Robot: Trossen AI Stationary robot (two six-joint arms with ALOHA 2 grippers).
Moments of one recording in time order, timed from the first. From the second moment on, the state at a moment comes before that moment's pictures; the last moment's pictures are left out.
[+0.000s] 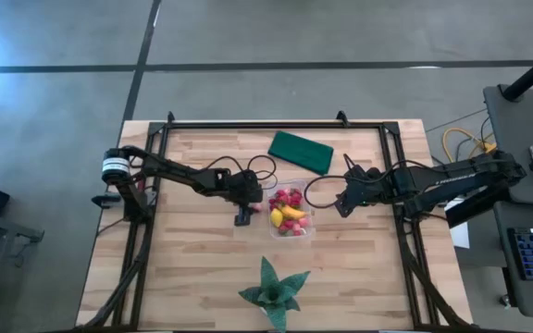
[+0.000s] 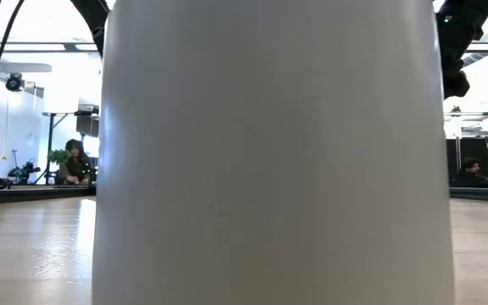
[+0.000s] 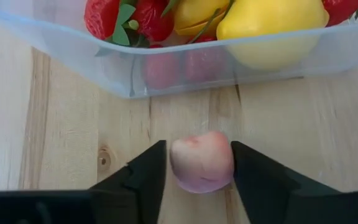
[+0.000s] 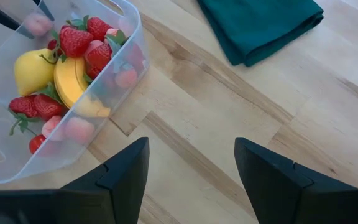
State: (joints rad) left arm 0.14 1.73 0.86 -0.04 0.12 0.16; right arm 0.14 1.04 0.78 -0.86 0.39 0.92
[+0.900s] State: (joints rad) left arm 0.14 1.57 0.97 0.02 0.18 0.17; right arm 0.14 1.04 0.78 -0.86 0.39 0.92
